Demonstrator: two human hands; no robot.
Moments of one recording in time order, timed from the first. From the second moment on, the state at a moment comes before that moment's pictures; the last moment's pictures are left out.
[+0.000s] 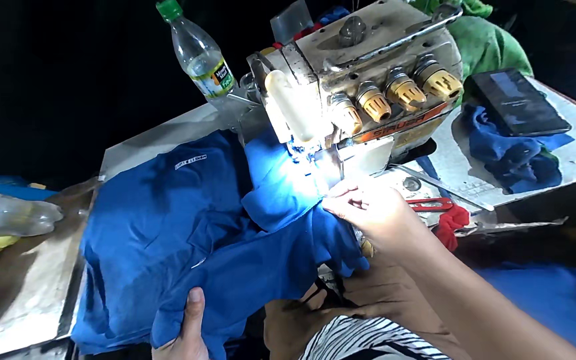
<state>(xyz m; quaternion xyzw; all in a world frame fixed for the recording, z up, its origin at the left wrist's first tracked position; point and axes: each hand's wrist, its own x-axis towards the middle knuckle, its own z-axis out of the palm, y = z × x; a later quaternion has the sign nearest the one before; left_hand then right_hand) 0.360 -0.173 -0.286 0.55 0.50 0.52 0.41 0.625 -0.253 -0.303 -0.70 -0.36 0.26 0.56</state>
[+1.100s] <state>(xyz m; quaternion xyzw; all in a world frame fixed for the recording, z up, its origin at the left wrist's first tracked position) 0.363 -0.191 -0.293 0.54 0.52 0.51 0.42 0.633 -0.267 -0.299 -0.70 -0.40 0.28 0.53</state>
